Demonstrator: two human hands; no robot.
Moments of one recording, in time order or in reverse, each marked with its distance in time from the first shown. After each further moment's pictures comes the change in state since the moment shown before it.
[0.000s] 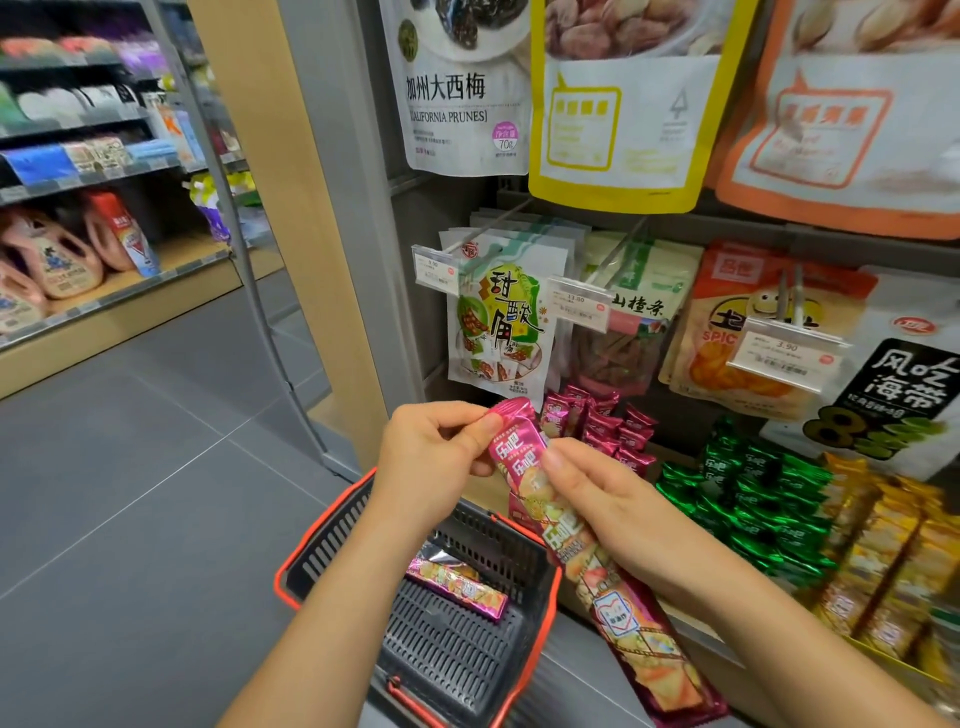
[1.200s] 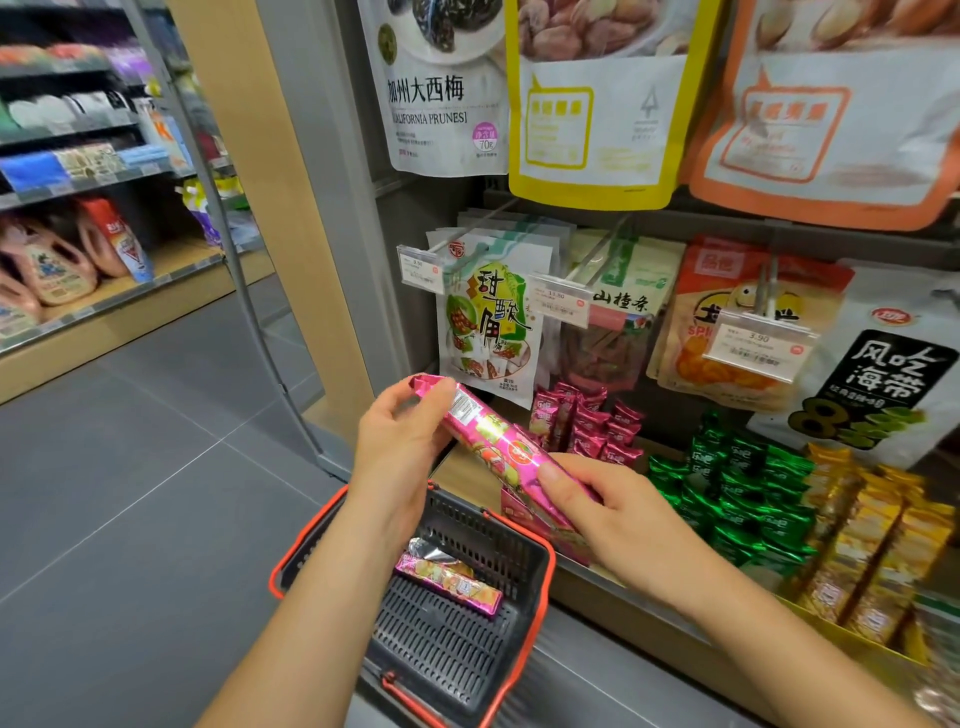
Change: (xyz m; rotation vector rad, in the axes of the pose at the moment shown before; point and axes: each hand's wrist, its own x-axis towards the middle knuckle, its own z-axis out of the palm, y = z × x) left_hand 0.010 -0.010 0.007 -0.549 0.207 -0.267; right_hand -0.016 0.012 -0.009 -0.314 0.092 -0.008
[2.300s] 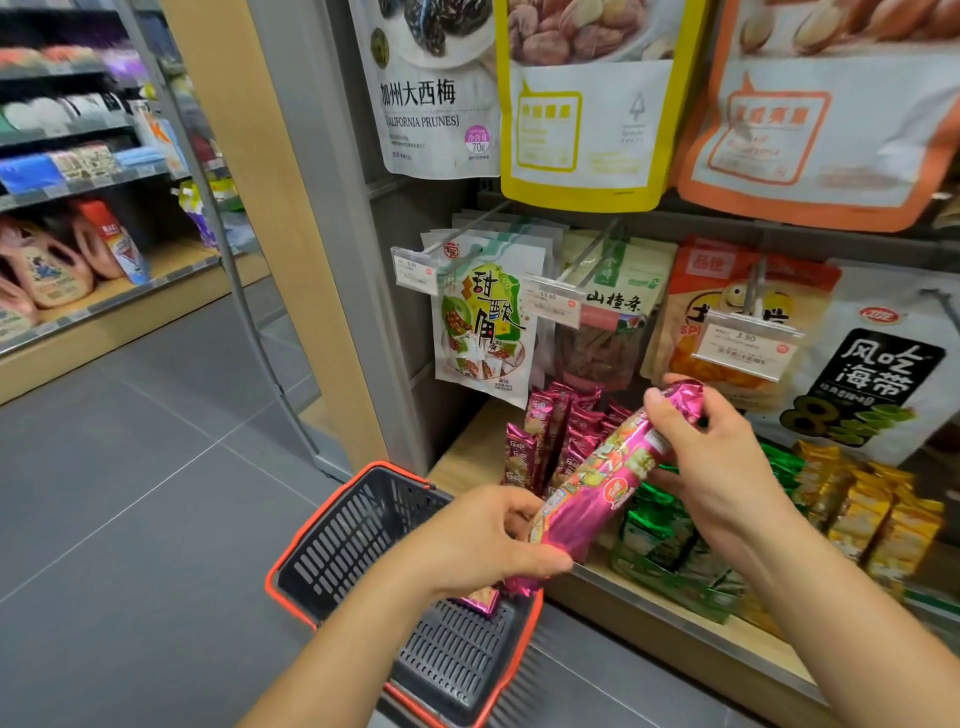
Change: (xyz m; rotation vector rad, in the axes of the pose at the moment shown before) left_hand -0.030 -0.036 0.002 0.906 -0.749 -0.129; right_hand 0.012 0.013 -0.046 0.603 0.571 0.266
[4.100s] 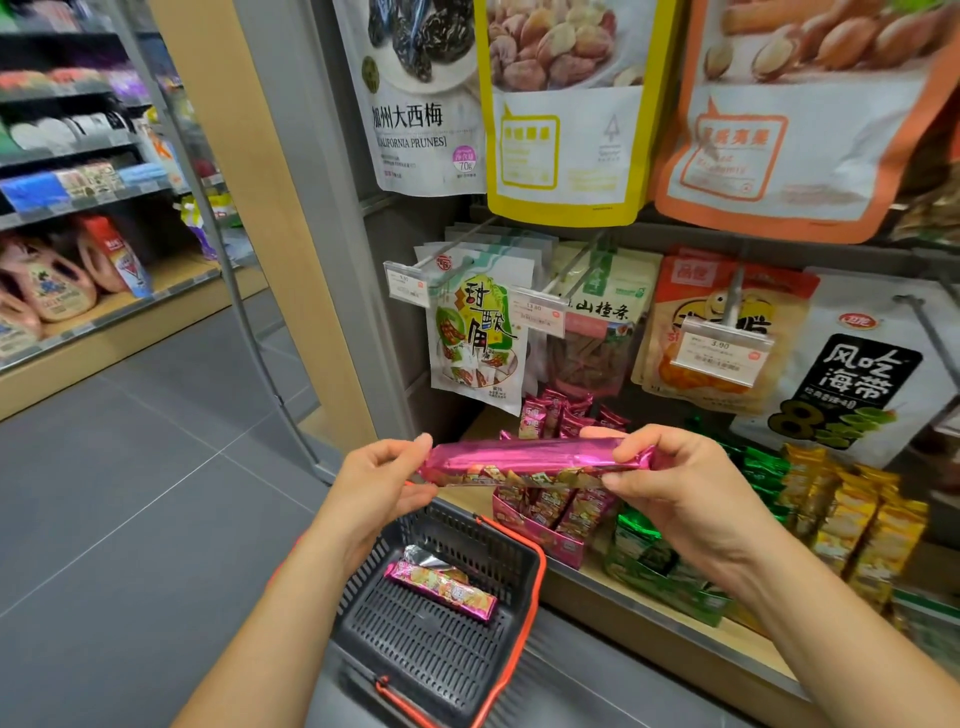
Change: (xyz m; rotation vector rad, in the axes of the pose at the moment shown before) left_hand 0.001 -0.029 -0.054 -0.592 0.625 -0.158; right_hand -0.012 0.004 -0.013 0.185 -0.371 0.034
